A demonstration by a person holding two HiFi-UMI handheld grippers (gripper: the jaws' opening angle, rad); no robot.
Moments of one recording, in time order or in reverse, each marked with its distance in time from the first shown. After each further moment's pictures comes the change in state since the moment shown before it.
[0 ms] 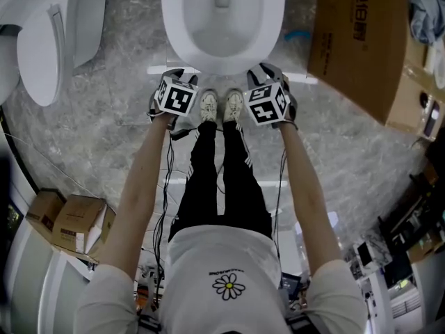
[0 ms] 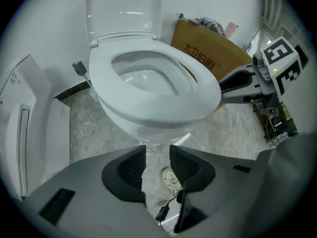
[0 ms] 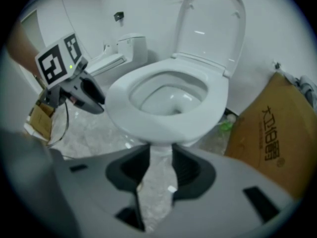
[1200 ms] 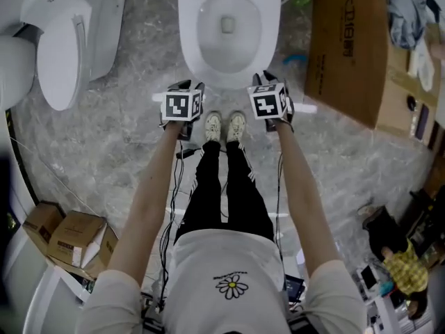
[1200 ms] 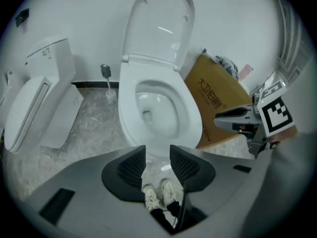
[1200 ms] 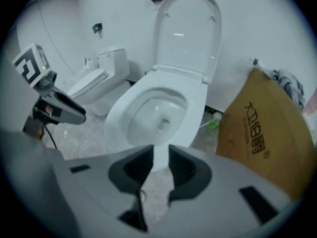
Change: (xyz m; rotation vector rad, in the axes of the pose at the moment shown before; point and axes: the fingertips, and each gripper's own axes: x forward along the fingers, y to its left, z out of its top) left arm -0.066 0.009 0.047 -0.308 -0.218 0.002; right arm -0.021 -0.029 0.044 0.200 -0.059 -0.090
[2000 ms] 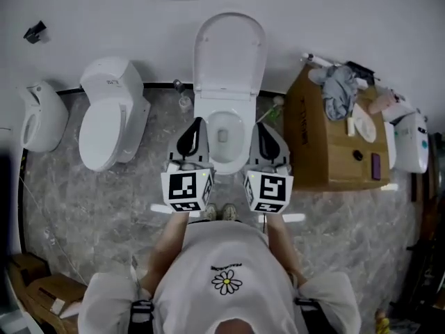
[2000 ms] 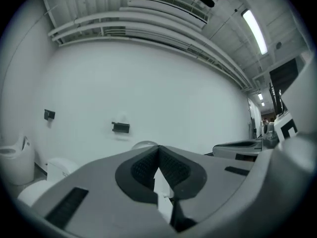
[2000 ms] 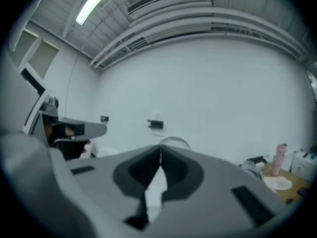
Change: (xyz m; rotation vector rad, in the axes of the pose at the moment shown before) left arm -0.468 -0.178 0.210 0.242 -1.186 0.091; right arm -0.478 0.026 0.220 0.035 -1.068 -0.160
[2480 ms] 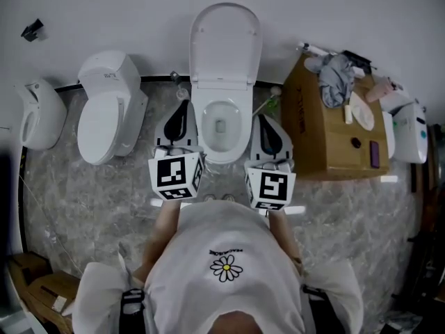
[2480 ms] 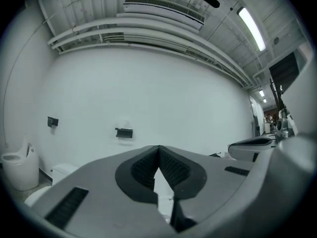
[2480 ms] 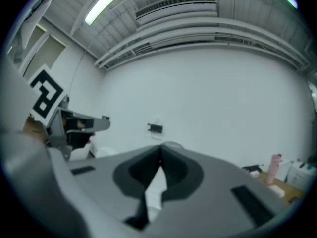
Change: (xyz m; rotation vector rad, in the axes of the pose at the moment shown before) left arm -0.015 0.012 0.025 0.034 -0.028 0.035; right arm -0.036 0.003 0.021 -0.069 -0.042 -0.010
